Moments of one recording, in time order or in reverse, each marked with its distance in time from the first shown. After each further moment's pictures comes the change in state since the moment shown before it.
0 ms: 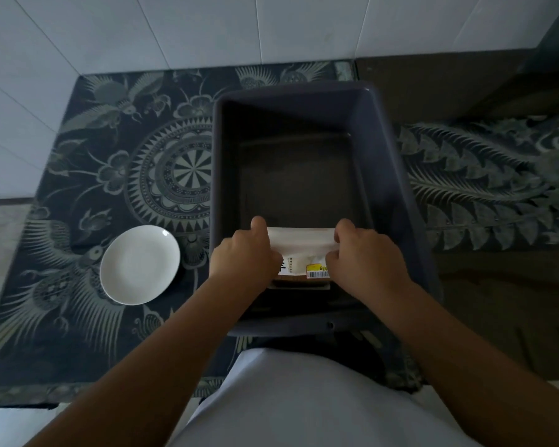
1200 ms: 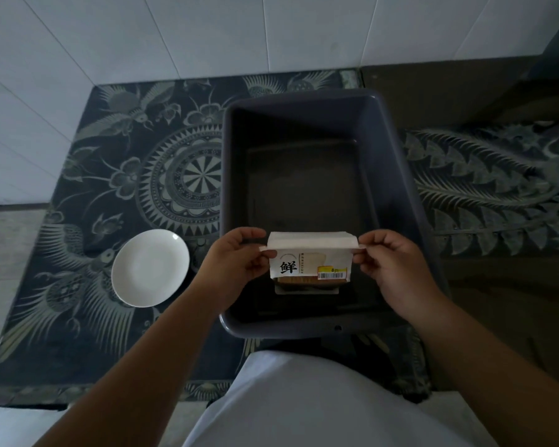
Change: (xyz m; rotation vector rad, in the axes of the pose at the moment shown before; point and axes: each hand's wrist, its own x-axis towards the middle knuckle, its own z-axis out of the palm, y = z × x) left_hand -0.007 -0.044 0.002 -1.565 -0.222 -0.224; right_hand -0.011 0.034 0.015 1.393 -0.016 0.456
